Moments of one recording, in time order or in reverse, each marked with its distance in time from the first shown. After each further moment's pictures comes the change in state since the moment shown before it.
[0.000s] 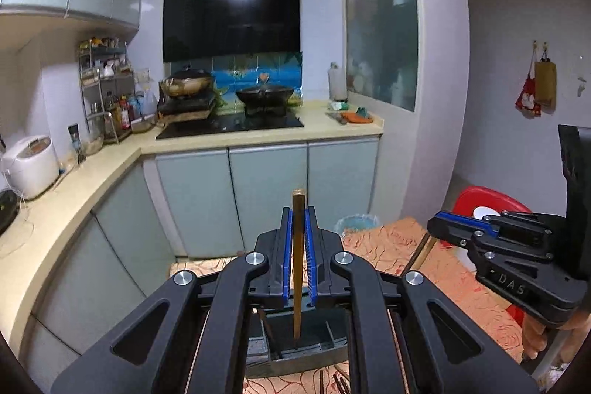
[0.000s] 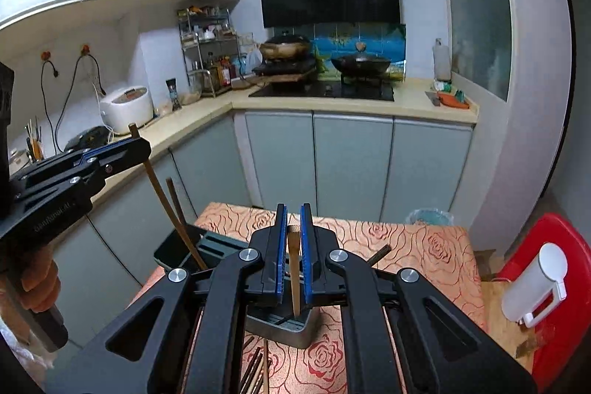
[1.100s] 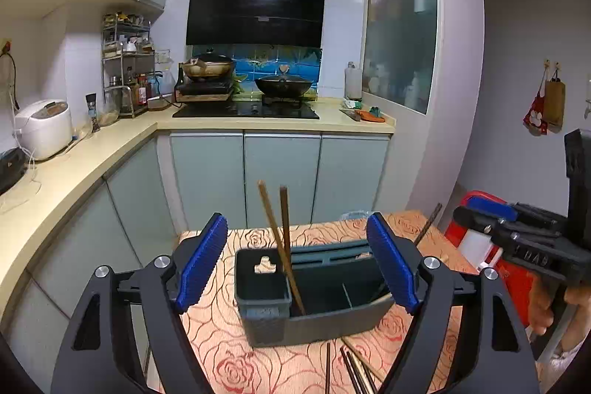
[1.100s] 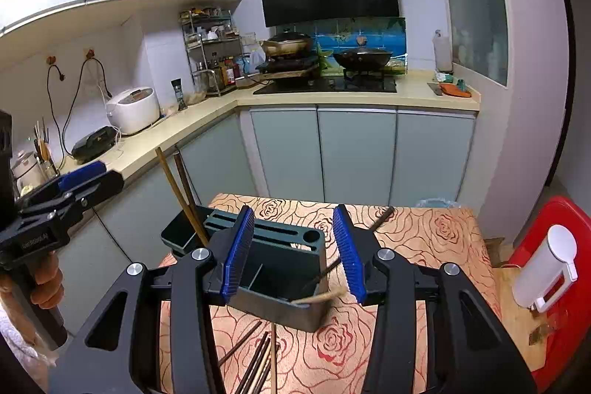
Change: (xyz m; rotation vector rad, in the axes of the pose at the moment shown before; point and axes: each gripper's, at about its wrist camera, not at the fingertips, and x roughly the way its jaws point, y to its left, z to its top) left arm -0.039 0.033 -0.050 -0.088 -0.005 0.019; right arm -0.020 -0.005 -0.030 0.029 -0.016 0.024
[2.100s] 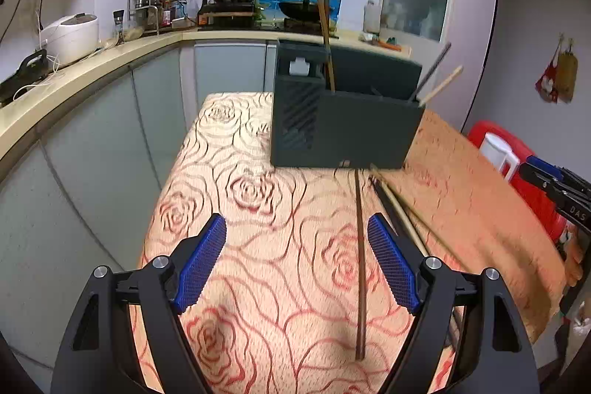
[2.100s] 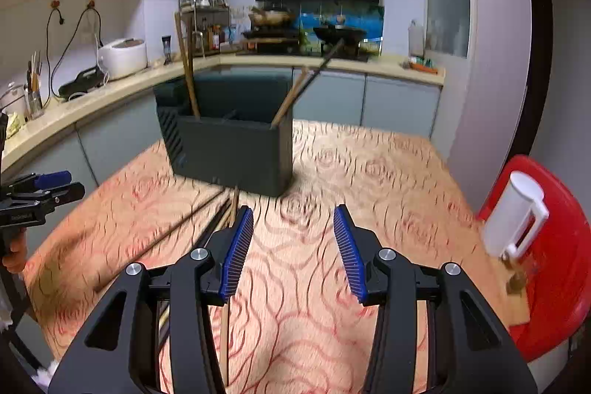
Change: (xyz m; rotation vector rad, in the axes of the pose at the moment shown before) left arm -0.046 0.027 -0.210 -0.056 0.212 0.047; right arm -0.055 -0.005 -0.184 -0.085 0.043 -0.124
